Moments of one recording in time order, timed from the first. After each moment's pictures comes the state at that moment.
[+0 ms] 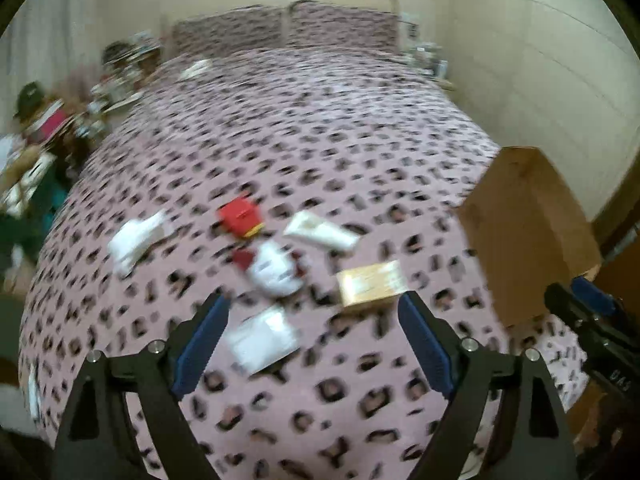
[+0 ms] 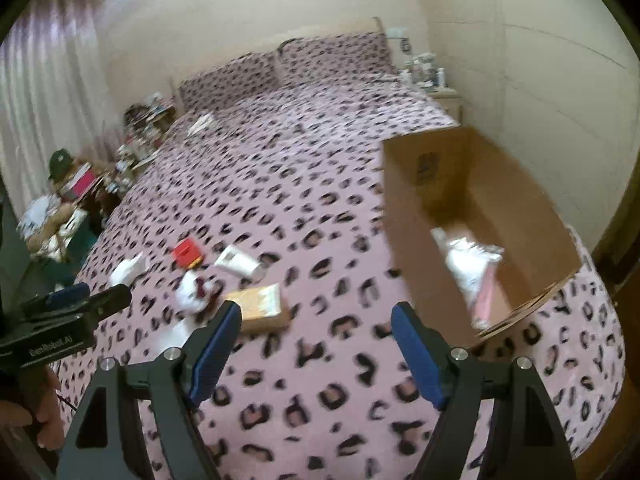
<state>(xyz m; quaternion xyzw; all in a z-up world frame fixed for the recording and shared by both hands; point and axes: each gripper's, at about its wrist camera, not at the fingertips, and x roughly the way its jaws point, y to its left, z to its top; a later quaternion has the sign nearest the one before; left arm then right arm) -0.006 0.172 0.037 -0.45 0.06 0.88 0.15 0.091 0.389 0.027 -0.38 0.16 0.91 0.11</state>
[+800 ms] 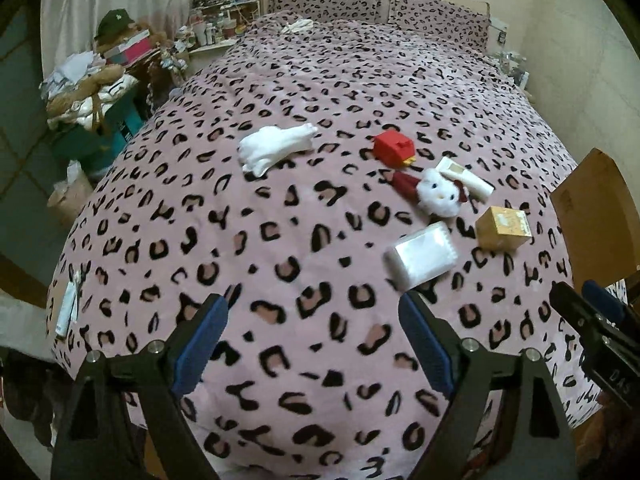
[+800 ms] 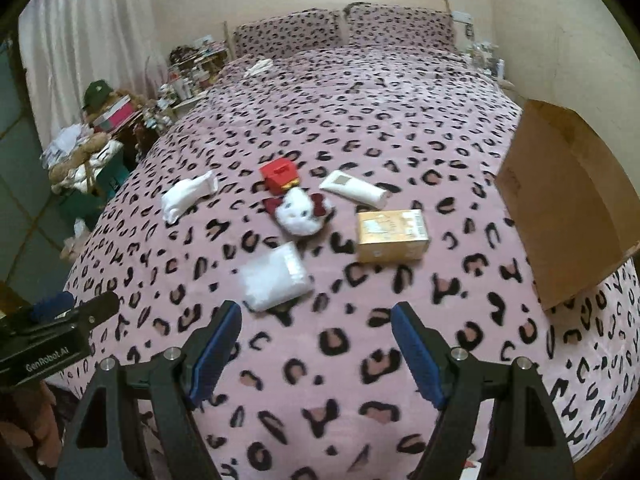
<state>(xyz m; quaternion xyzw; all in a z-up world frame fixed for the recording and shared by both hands) 0.040 0.001 -0.005 -0.49 0.02 0.87 0.03 0.071 0.222 -0.008 -0.43 0.11 0.89 0.05</state>
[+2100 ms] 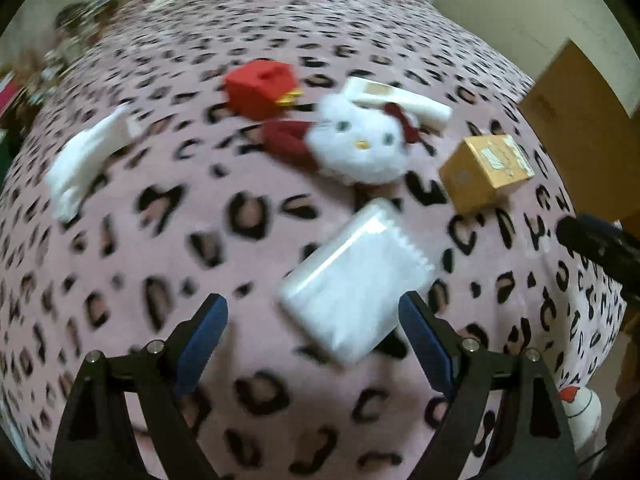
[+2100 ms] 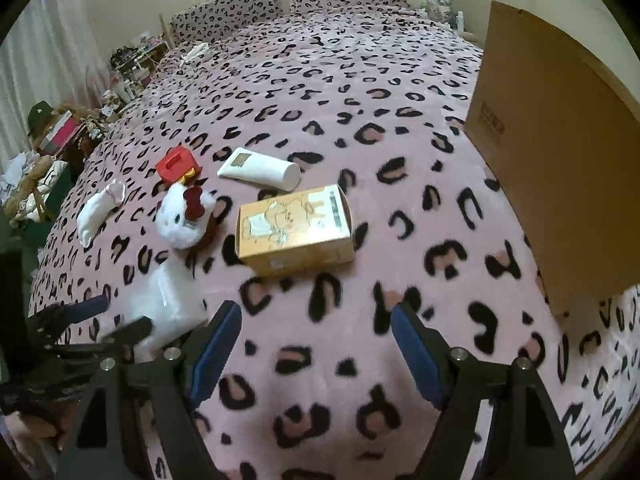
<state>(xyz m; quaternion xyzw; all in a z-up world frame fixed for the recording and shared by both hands) -0.068 0.114 -0.132 -0.53 0.11 0.81 0.22 0.009 0.322 -0.093 -0.47 0.16 0.86 0.11</state>
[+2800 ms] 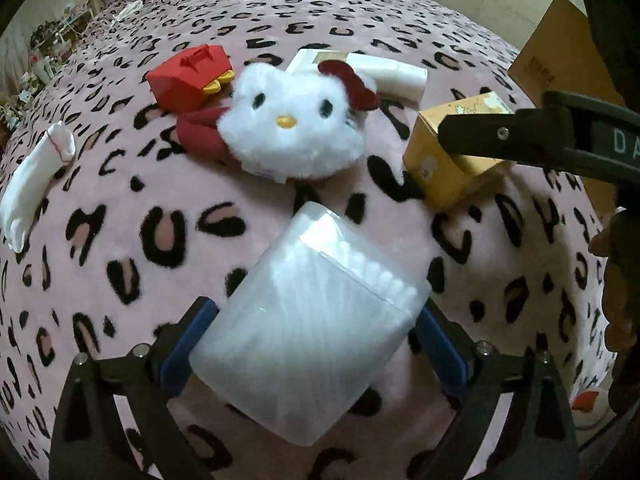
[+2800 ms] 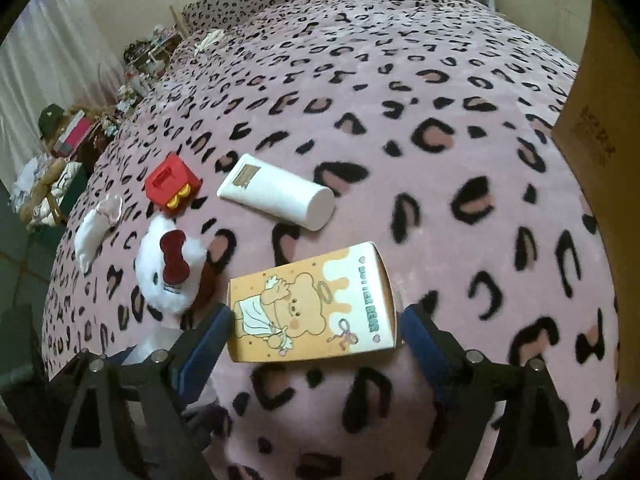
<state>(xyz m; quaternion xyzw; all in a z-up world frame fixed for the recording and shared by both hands) -0.075 0.160 -0.173 -0.53 0.14 0.80 0.24 -0.072 0.333 -0.137 -0.49 0.19 0.85 0.05</state>
